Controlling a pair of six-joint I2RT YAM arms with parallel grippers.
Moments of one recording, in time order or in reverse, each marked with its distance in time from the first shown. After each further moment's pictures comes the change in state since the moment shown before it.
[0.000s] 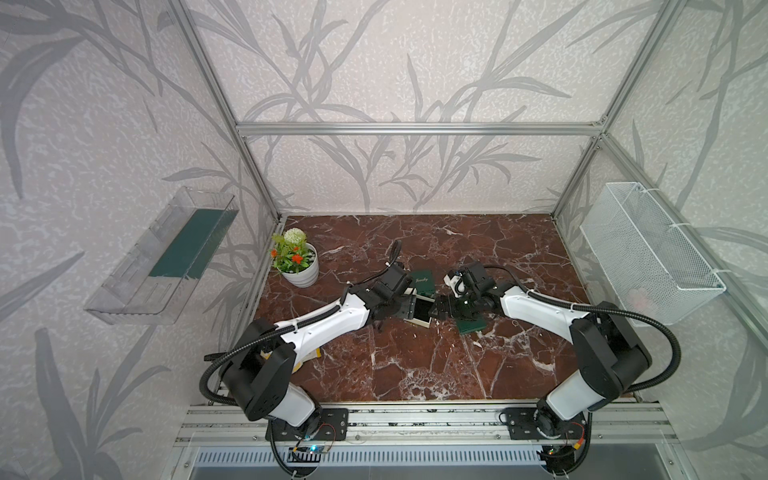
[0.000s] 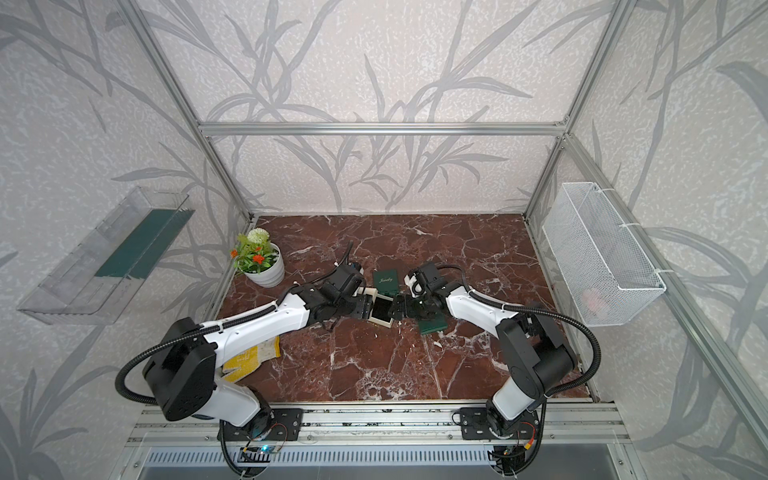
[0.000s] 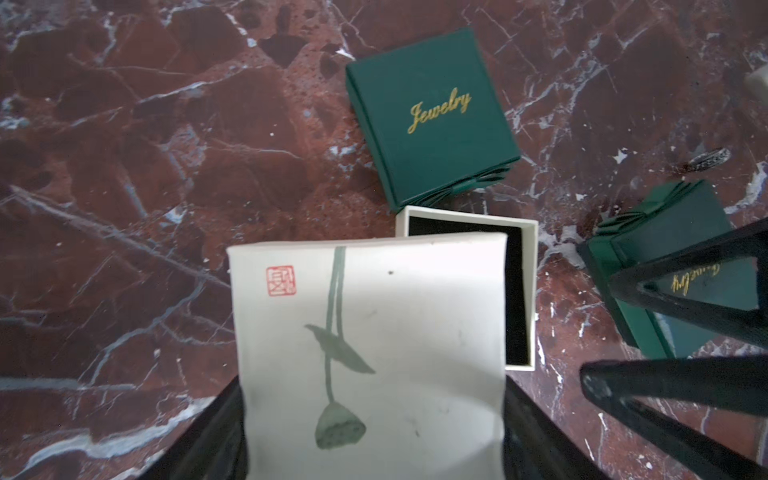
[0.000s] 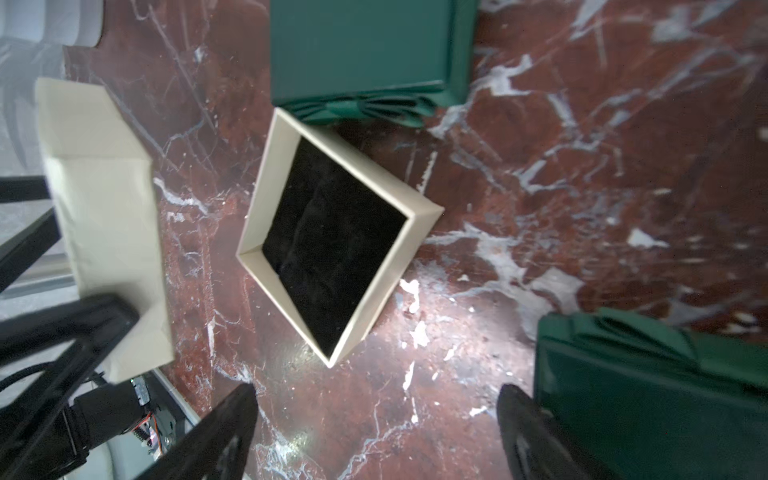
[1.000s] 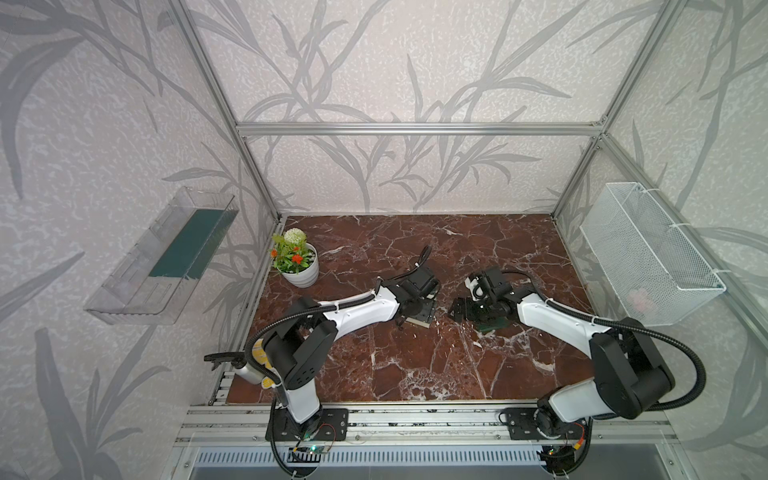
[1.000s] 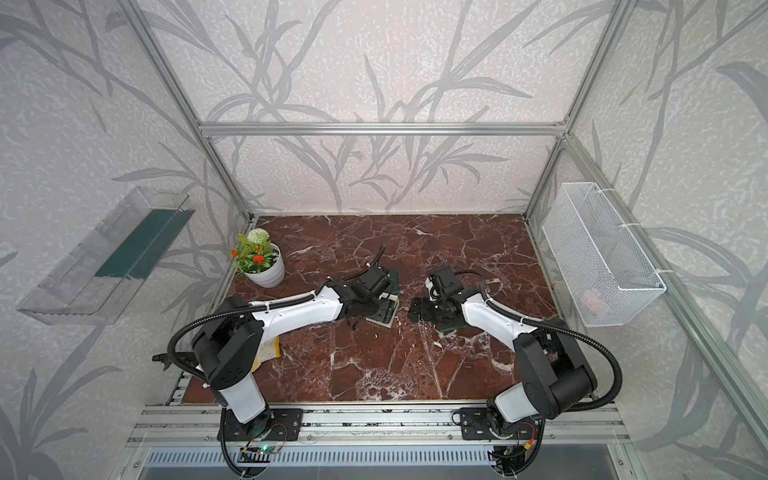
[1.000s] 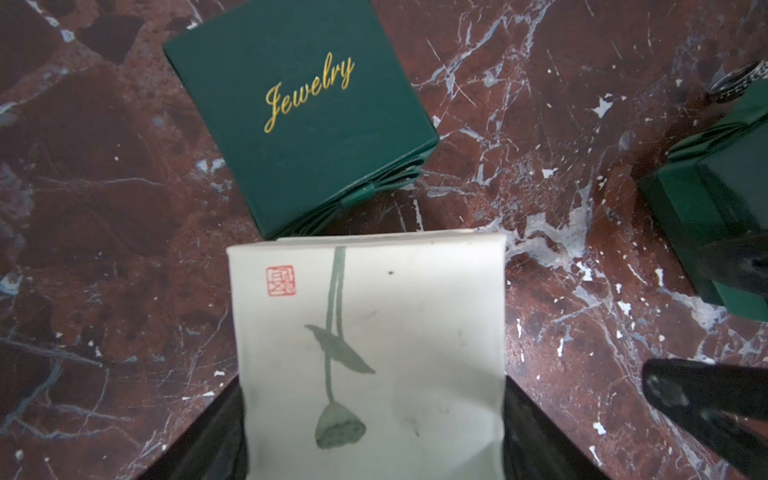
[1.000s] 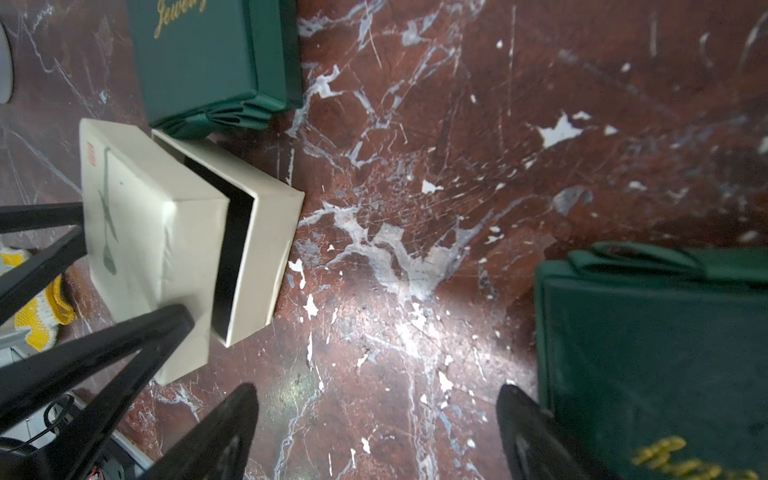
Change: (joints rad) left arm -0.084 0.241 0.170 -0.013 0.007 0.046; right arm -0.071 -0.127 -0.103 -0.053 0.114 0.007
